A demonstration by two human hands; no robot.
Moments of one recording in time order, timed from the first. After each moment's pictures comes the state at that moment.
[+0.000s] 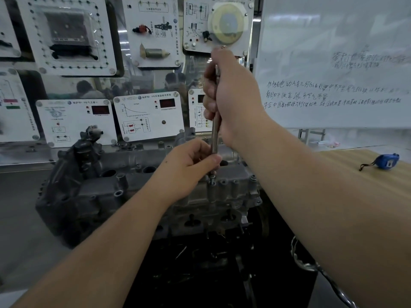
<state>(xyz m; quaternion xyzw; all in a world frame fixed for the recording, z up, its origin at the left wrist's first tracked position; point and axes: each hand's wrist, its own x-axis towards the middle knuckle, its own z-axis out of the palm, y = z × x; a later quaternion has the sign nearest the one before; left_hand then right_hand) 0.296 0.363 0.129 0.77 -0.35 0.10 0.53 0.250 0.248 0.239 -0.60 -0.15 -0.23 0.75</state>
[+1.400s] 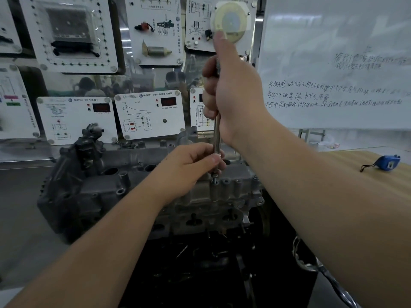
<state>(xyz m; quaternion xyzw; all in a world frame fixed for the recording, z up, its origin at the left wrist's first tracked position) 0.301 0.371 0.129 0.75 -0.38 0.04 0.54 0.248 0.255 0.238 -0.59 -0.17 -0.24 0.75</state>
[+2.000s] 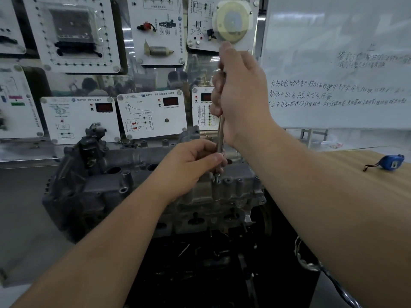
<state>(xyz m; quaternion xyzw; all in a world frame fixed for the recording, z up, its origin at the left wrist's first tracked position) 0.301 0.370 0.129 0.73 -0.37 0.04 0.57 0.249 0.252 0.234 -0.56 -0.18 -0.30 0.75</state>
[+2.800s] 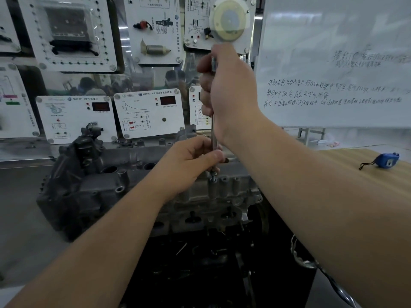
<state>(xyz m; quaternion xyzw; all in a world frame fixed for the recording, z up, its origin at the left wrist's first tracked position) 0.301 0.365 0.131 0.74 -0.35 0.05 0.57 0.252 0.258 0.239 -0.60 -0.16 -0.26 0.74</state>
